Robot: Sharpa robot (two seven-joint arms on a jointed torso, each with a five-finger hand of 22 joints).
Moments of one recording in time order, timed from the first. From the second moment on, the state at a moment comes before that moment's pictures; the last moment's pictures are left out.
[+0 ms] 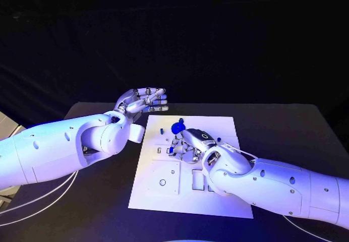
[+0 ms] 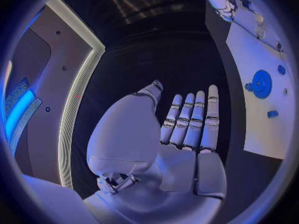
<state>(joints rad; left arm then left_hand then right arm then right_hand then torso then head) 1.22 -0.94 -0.02 1.61 0.01 -0.38 0.41 1.40 -0.09 0.27 0.24 0.05 0.75 0.20 0.23 0.15 0.89 0.22 0.07 0.06 0.83 0.18 0.18 0.20 0.17 0.86 0.28 0.23 0.08 1.13 -0.48 -0.16 1.49 -1.50 -0.55 -0.30 1.40 -0.13 0.24 0.28 0.06 1.01 0.09 0.38 0.37 1.46 0.02 1.45 1.31 1.47 -0.06 1.57 1.31 0.01 1.47 0.05 1.54 1.31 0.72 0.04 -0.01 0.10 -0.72</state>
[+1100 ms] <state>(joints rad) 1.22 -0.94 -0.02 1.61 0.01 -0.37 0.40 1.40 -0.09 0.26 0.25 0.05 0.75 0.20 0.23 0.15 0.89 0.22 0.07 0.06 0.83 0.18 0.18 0.20 0.17 0.86 0.28 0.23 0.08 1.12 -0.46 -0.16 1.45 -1.63 -0.50 -0.36 1.39 -0.15 0.24 0.28 0.06 1.01 0.09 0.38 0.37 1.46 0.02 1.44 1.31 1.47 -0.06 1.57 1.31 0.01 1.47 0.05 1.54 1.31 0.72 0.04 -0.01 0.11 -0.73</state>
